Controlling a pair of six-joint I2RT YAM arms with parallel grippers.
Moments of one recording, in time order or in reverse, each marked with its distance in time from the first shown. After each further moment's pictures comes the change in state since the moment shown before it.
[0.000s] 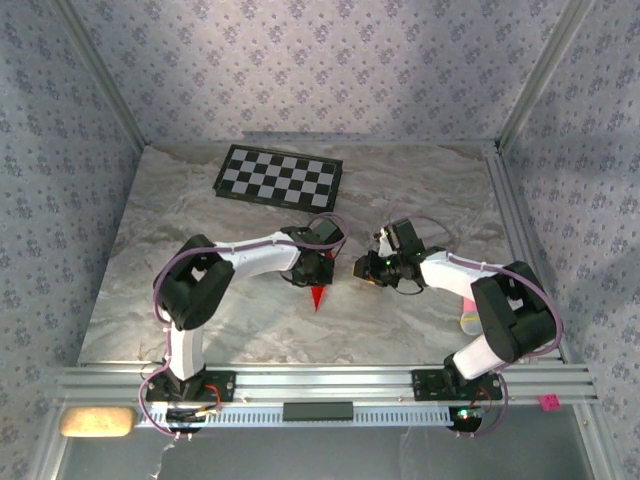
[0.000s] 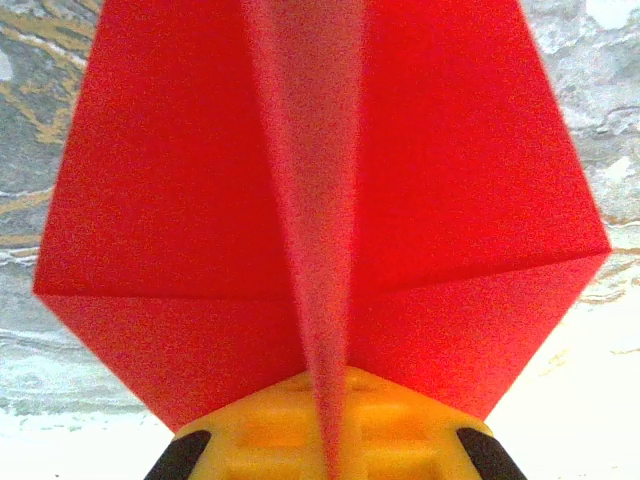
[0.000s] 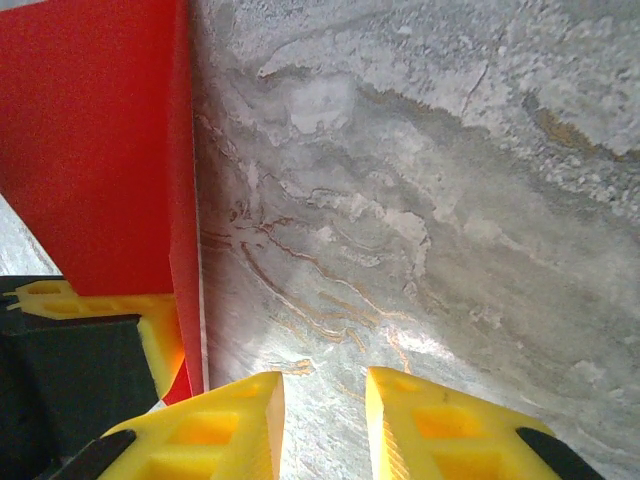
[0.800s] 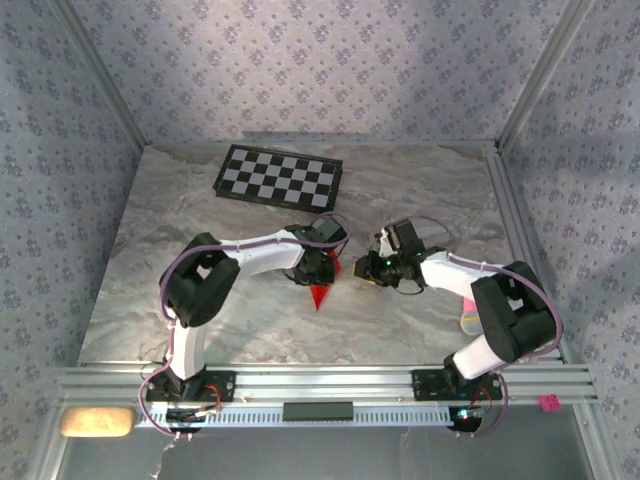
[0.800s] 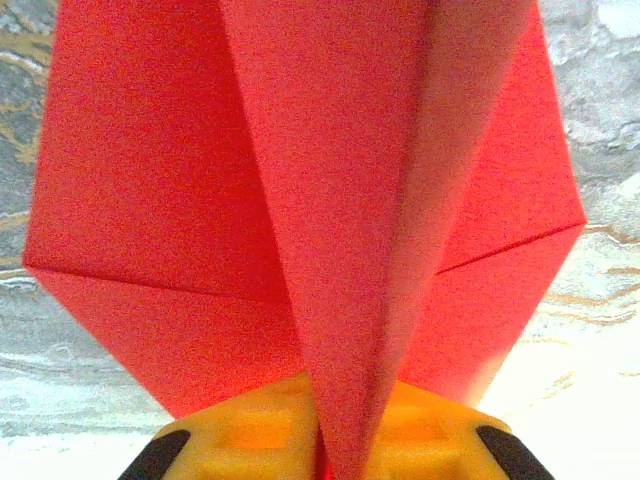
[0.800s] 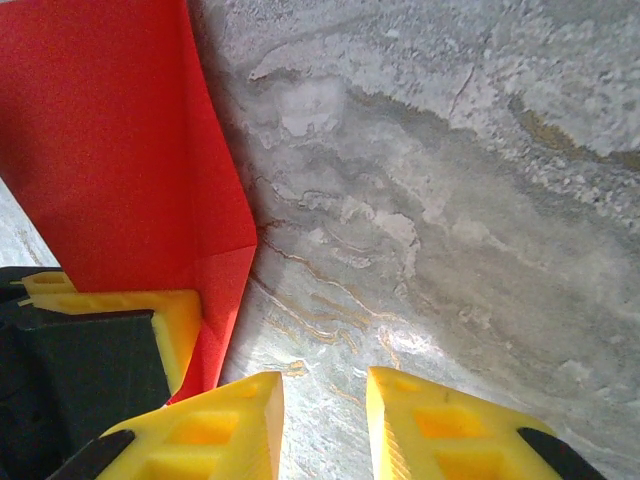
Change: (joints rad) left arm 0.000 0.036 0.039 -0.024 -0.007 0.002; right arm -0.004 0.000 -0.004 0.001 0.003 0.000
